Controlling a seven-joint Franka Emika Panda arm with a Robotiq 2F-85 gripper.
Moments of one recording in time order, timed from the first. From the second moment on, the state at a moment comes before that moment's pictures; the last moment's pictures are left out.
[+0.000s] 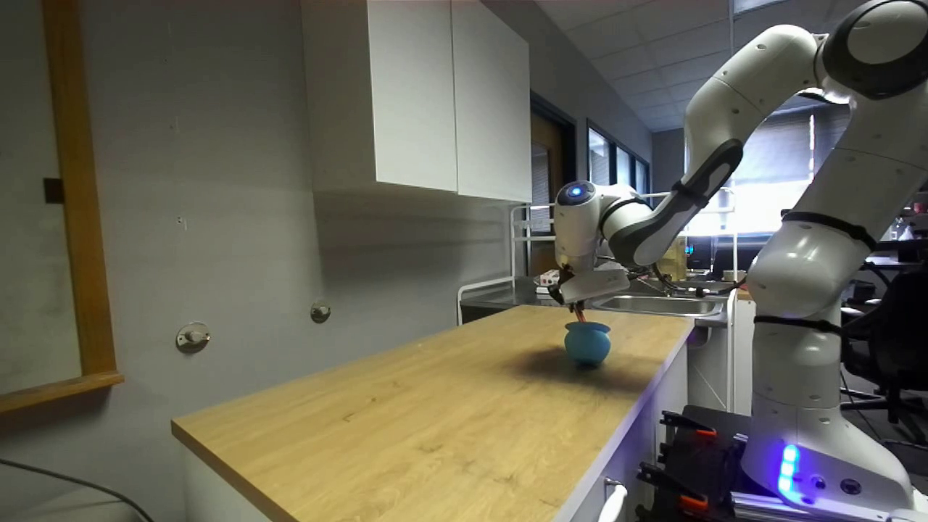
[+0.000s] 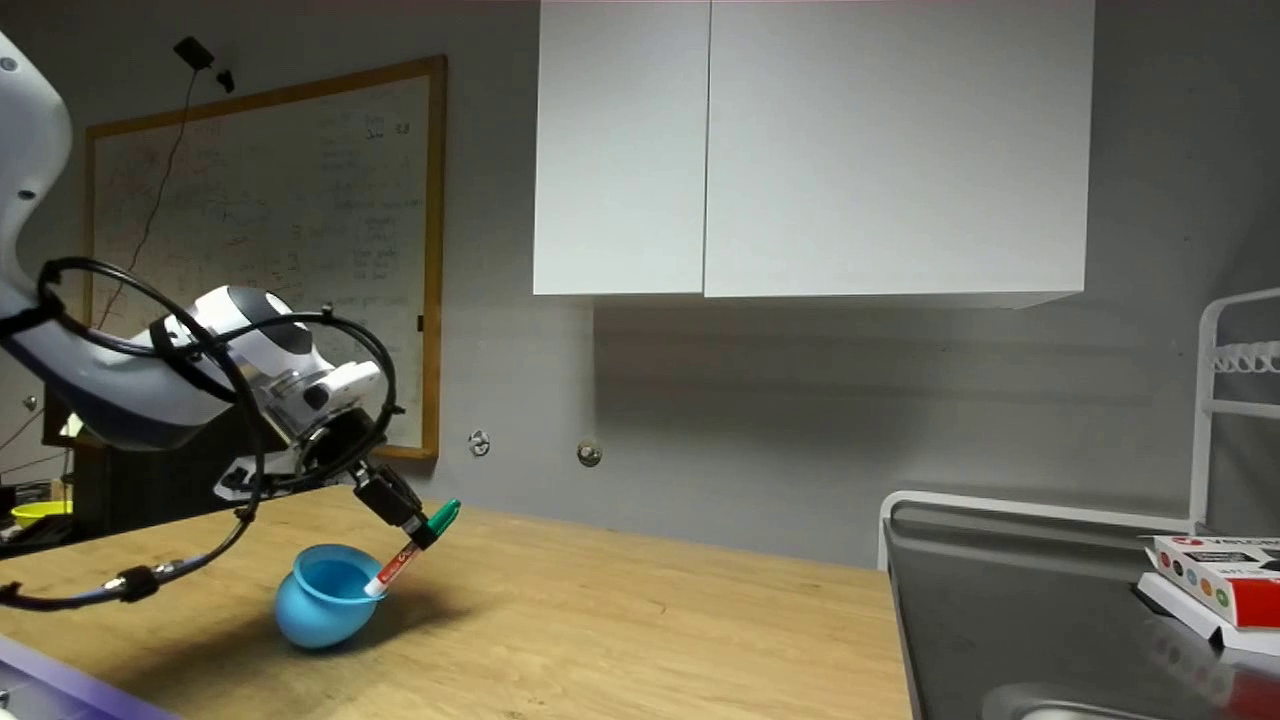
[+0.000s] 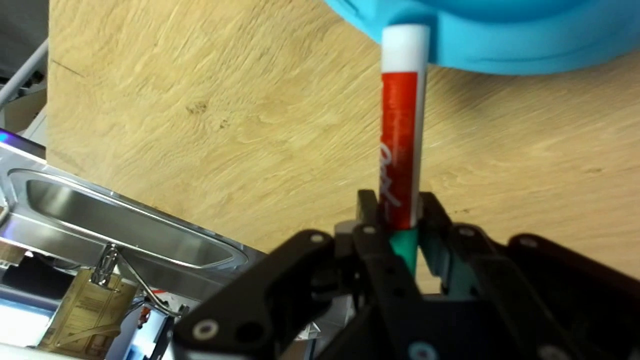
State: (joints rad) arm -0.14 -0.49 0.16 -2.77 -0.95 2.36 1.57
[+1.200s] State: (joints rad) arm 0.03 -0.50 0.23 -2.75 -0.96 2.15 1.65
